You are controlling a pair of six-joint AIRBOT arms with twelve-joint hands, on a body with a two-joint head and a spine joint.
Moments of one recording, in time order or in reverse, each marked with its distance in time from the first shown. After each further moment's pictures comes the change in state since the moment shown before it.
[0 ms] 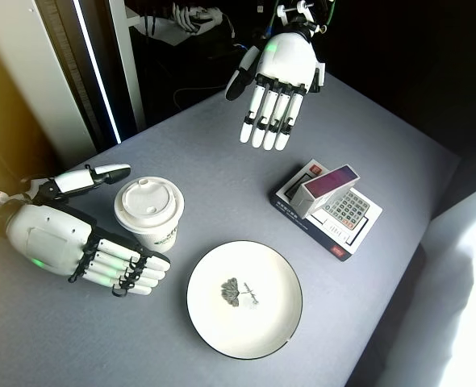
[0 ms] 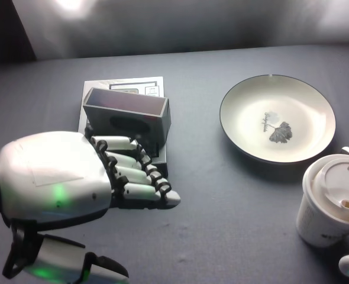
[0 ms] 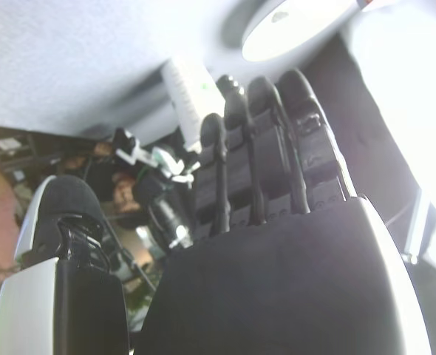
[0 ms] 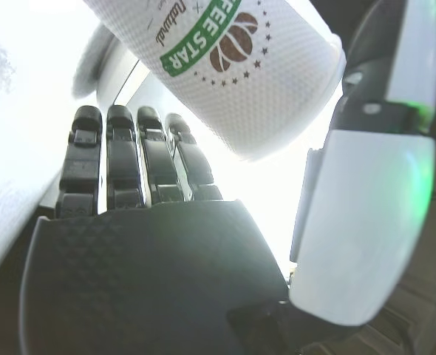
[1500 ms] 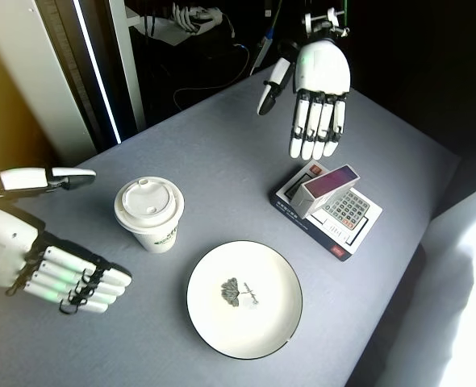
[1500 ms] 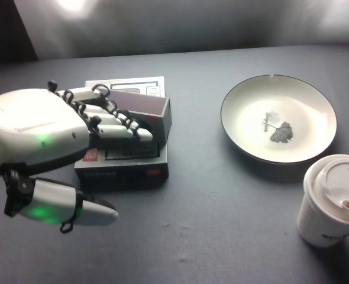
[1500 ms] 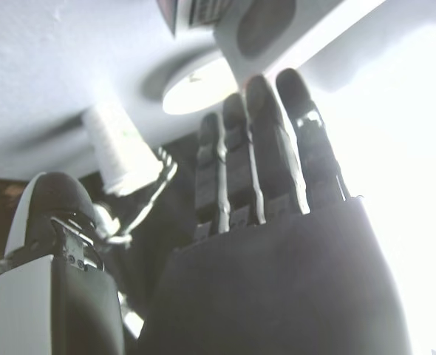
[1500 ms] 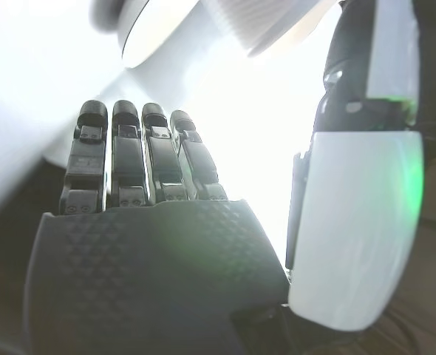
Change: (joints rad) left arm -0.058 0.000 0.059 -0.216 0.113 0.107; right arm -0.137 0.256 -0.133 -0.003 -0.083 0.118
